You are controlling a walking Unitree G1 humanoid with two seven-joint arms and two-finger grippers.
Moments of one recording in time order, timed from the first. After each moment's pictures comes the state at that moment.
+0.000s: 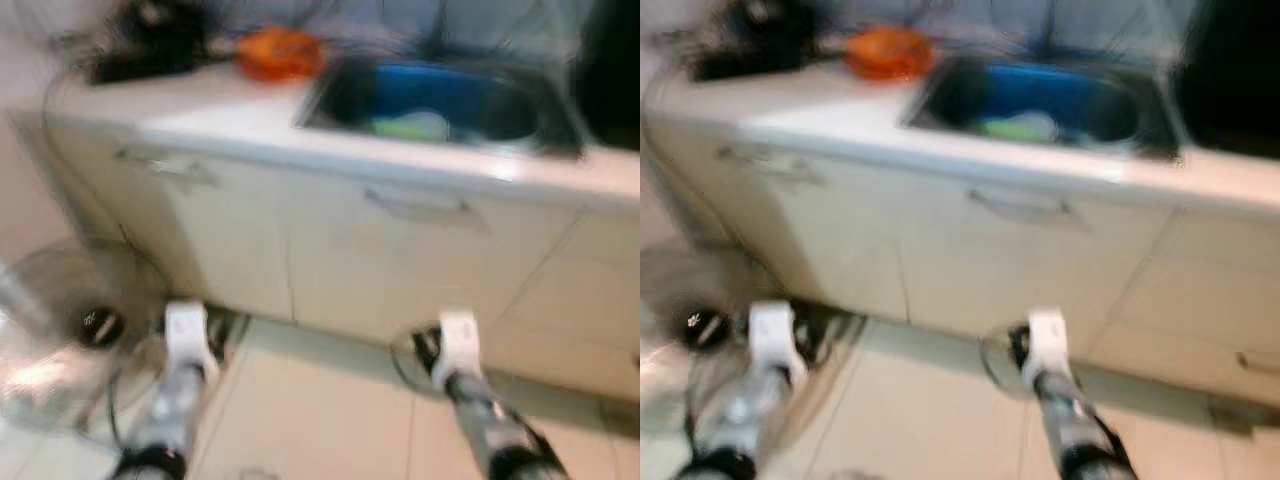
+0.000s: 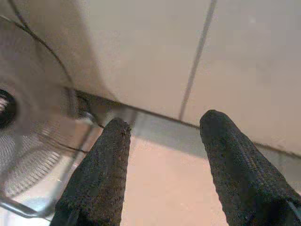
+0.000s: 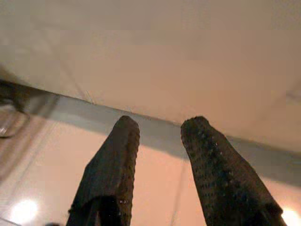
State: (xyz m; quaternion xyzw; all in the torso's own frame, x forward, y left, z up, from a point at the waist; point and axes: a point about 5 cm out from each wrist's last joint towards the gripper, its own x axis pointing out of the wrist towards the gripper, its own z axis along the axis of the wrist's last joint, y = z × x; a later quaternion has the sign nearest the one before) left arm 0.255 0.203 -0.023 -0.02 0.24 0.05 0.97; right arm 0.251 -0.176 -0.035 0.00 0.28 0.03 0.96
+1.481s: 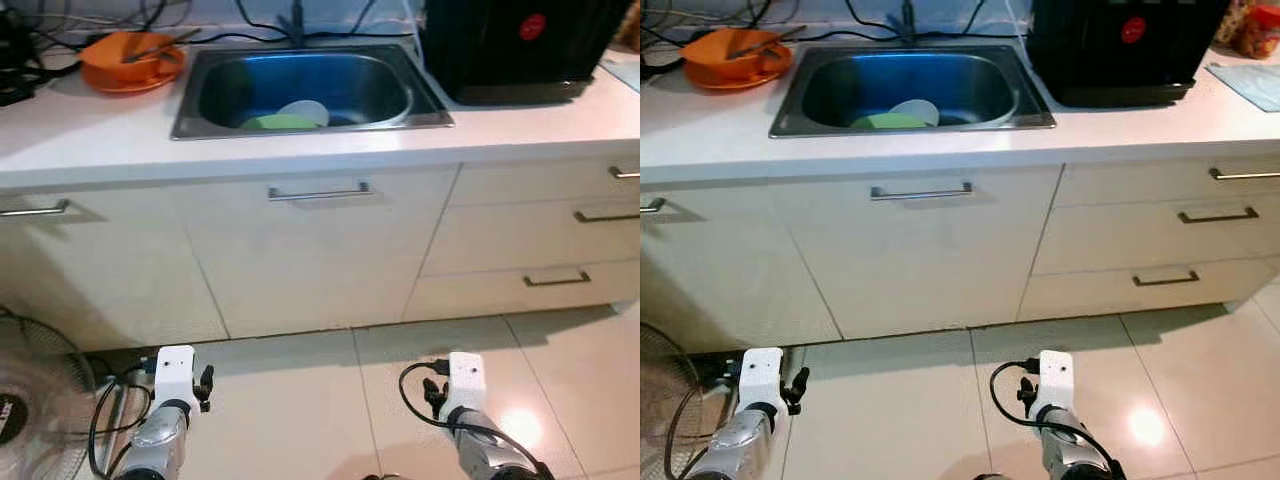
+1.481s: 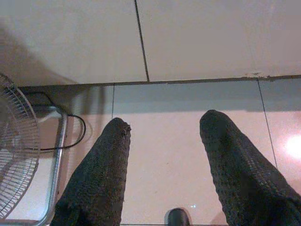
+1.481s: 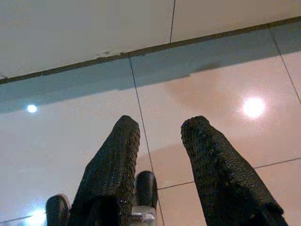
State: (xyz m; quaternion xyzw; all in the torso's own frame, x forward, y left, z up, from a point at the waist) left arm 0.220 0.227 -0.050 0.01 0.33 0.07 0.94; right arm 0.218 -0.176 -0.064 0.04 0.38 -0.03 0.93
